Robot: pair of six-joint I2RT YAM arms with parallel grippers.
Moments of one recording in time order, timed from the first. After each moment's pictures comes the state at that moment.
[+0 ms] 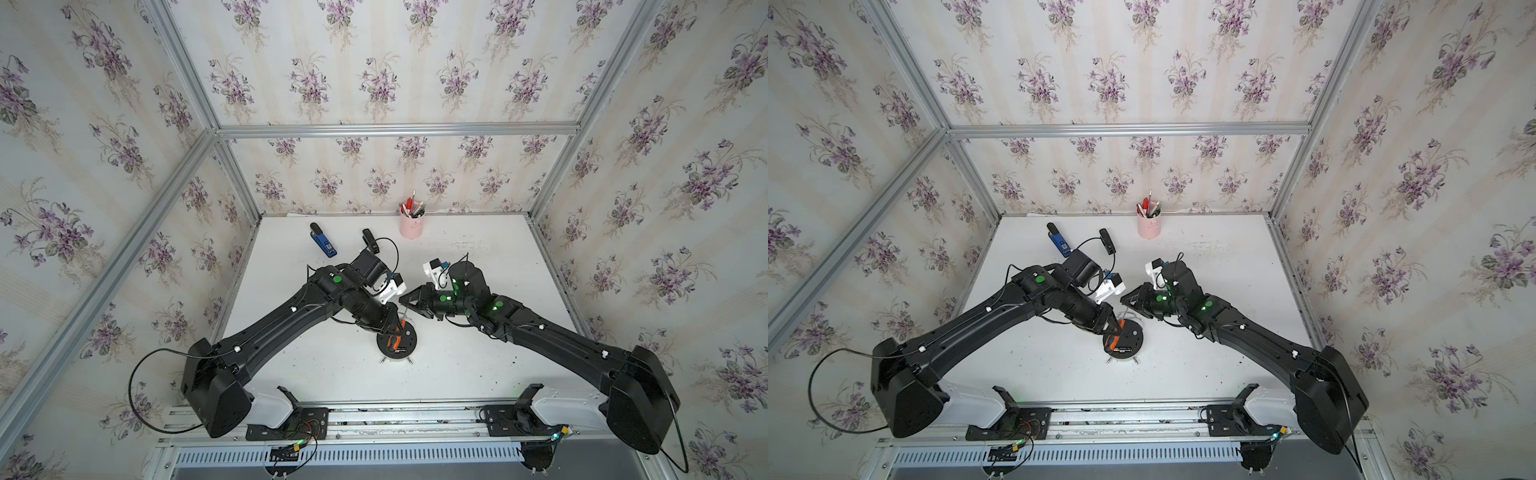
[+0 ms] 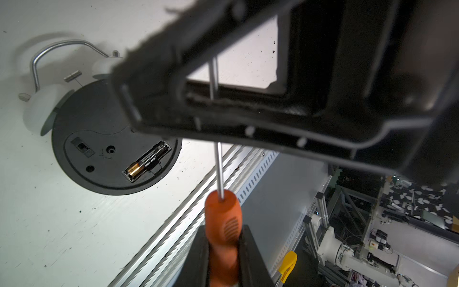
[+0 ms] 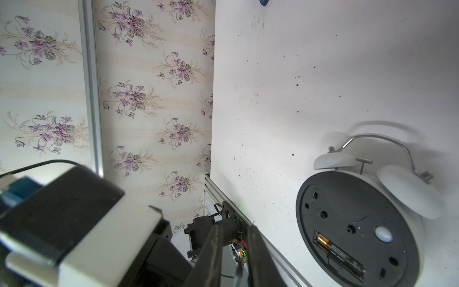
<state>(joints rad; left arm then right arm) -0.73 1.44 1.29 -1.03 0.59 -0.36 0.75 1.28 0.83 -0.07 -0.48 1.10</state>
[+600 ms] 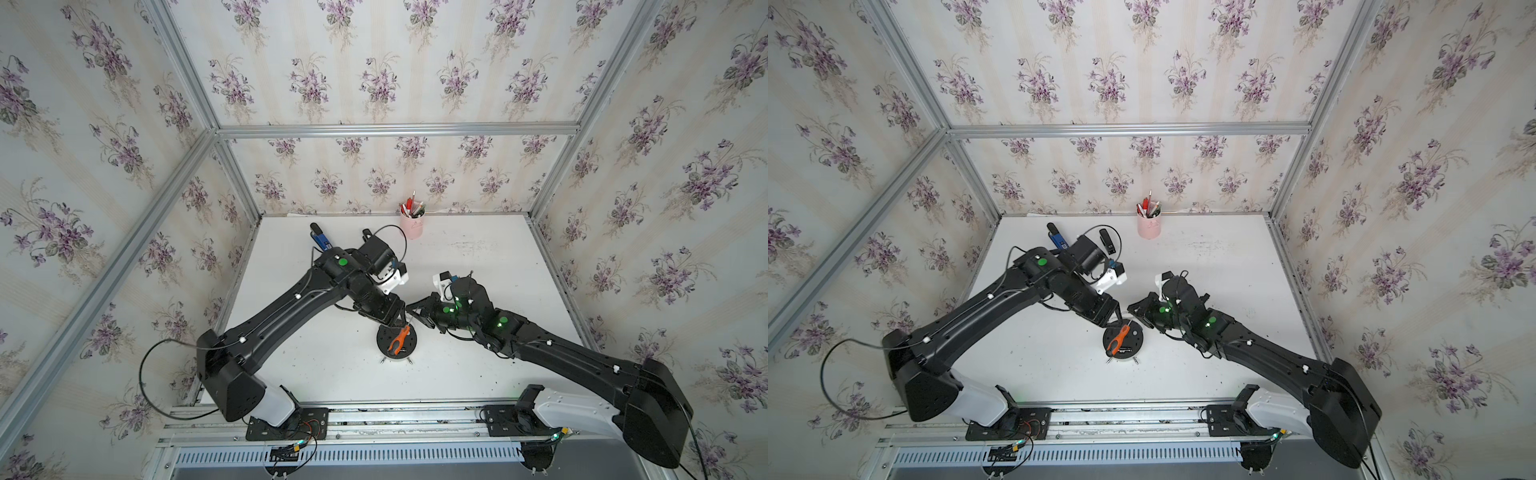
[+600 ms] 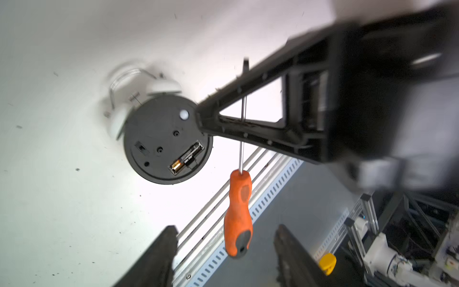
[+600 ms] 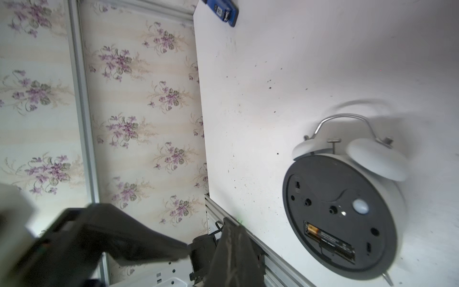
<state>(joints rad) -0.69 1.45 1.56 -1.24 0.42 -0.25 0.81 1.12 0.65 -0.02 -0.26 1.32</state>
